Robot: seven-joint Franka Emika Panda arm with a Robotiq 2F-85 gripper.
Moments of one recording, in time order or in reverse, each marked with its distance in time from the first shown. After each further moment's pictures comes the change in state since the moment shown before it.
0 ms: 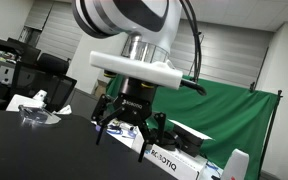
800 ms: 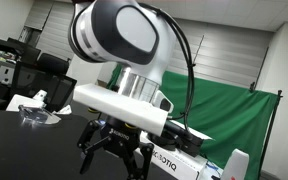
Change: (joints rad) arm -0.005 0.187 0.005 -0.008 0.098 0.130 -0.053
